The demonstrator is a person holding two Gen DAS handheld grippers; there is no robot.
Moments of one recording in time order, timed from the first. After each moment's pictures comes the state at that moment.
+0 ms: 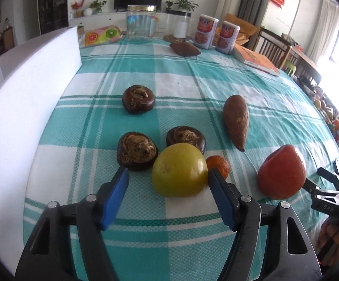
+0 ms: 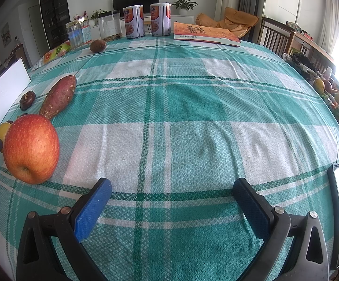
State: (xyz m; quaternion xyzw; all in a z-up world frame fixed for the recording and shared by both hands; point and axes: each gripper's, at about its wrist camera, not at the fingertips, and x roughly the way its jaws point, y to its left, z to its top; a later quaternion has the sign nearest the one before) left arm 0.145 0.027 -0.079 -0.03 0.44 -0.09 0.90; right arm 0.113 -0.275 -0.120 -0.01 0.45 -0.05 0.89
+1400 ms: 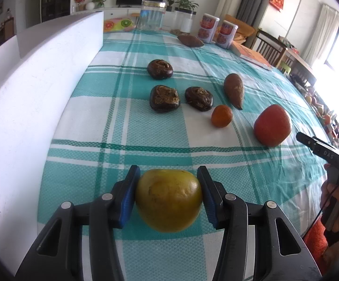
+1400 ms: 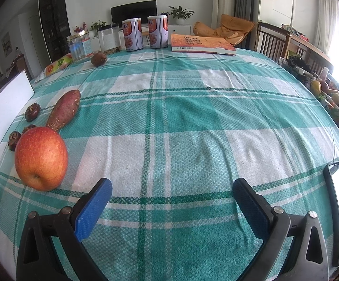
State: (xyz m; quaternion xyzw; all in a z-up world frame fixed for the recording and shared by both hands) left arm 0.063 0.079 -0.085 -0.06 0.44 -0.10 0.89; right arm 0.100 -0.264 -0.090 0.03 0.40 -0.02 0.91
